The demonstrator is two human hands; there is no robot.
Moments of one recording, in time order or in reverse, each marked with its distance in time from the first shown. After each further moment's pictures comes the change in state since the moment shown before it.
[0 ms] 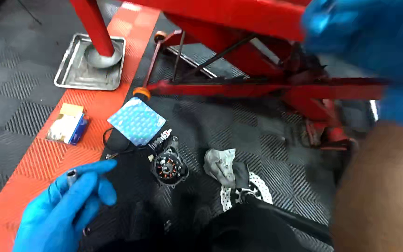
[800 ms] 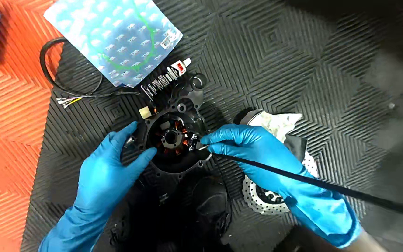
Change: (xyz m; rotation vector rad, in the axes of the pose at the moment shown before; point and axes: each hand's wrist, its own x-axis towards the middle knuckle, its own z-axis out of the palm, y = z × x) left_hand 0.064 -0.278 0.039 1.016 -0.066 -0.197; right_hand -0.153 0.308 0.224 -0.175 -0.369 0.709
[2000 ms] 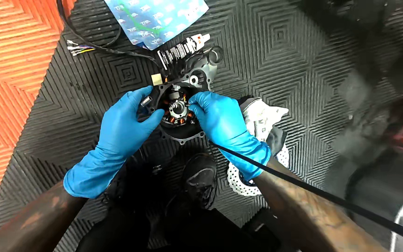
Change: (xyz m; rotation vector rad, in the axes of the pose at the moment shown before) left_hand -0.010 -0.015 0.023 -0.248 0.063 0.071; right_hand 0.028 -0.016 0.071 -0.686 0.209 -0.320
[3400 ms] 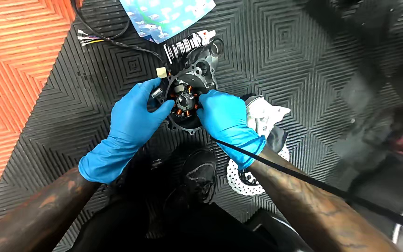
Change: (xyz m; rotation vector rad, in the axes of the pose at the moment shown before) left_hand -0.005 0.017 0.006 0.030 0.030 -0.033; right_hand 0.001 -0.015 -0.004 -0.395 -0.292 0.176
